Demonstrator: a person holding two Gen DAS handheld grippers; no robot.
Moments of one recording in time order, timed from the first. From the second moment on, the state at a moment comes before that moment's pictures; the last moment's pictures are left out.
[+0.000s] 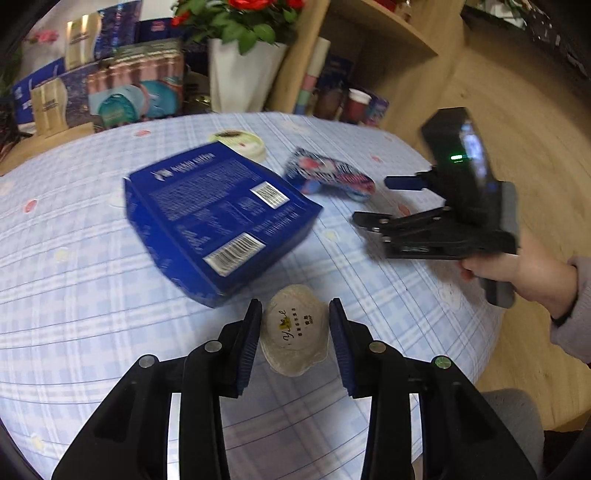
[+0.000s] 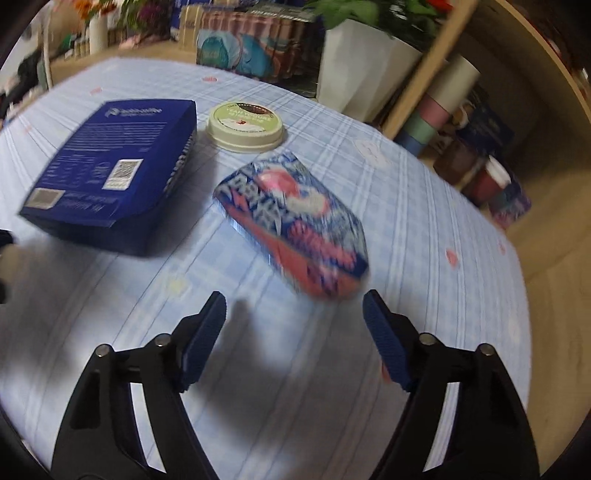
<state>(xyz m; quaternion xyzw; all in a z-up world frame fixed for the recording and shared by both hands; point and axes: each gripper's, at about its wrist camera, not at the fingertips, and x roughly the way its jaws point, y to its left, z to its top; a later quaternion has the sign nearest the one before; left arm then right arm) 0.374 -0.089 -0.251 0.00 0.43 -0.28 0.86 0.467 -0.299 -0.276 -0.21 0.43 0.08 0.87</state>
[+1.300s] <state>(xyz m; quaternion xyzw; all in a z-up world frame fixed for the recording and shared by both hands) 0.259 -0.025 -0.152 -0.05 0.34 -0.25 0.90 0.342 -0.294 -0.176 -0.03 0.37 0.14 0.92</state>
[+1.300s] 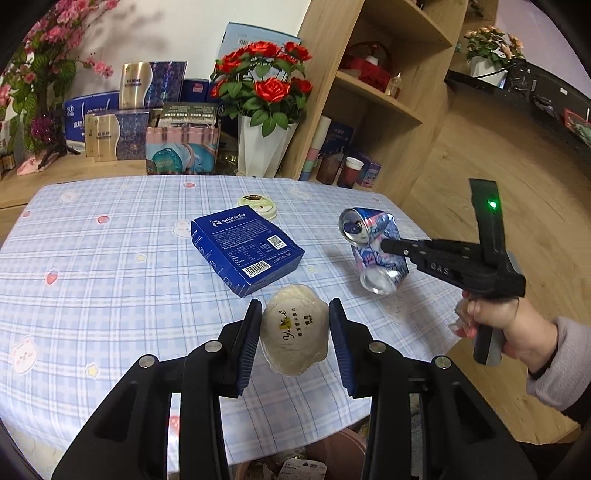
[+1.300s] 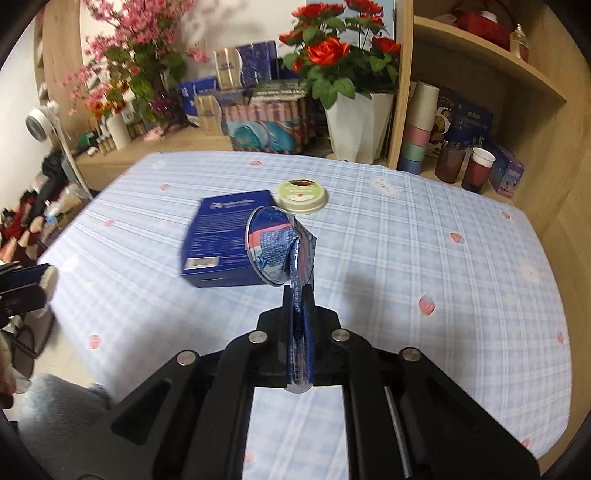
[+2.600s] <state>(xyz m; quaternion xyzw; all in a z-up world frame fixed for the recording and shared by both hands) 0.135 0.000 -0.140 -0.07 0.33 -0.25 0.91 0.152 -0.227 -0.238 0.01 0.49 0.25 0.83</state>
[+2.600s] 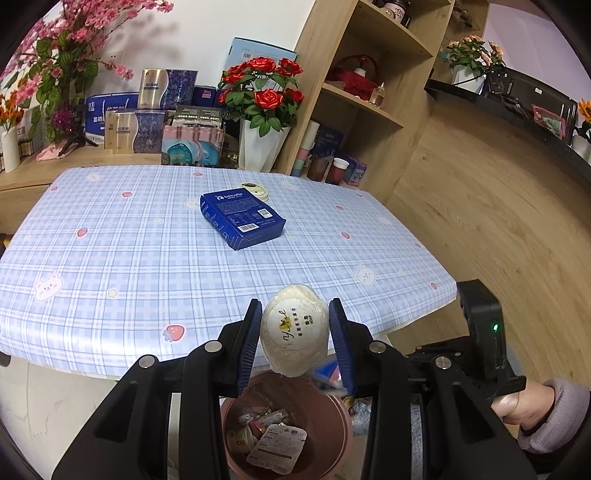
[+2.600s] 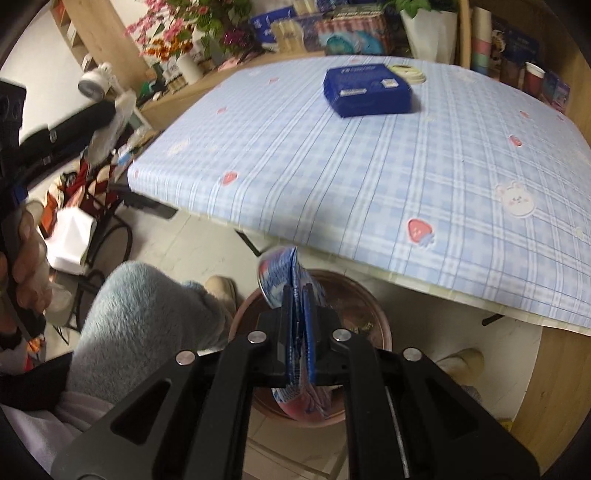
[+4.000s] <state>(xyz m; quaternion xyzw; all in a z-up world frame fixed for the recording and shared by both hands) 0.128 -0.028 -0.158 -0.05 0.35 -0.24 0.91 0.153 -0.306 -0.189 0.02 0.35 0.04 0.93</state>
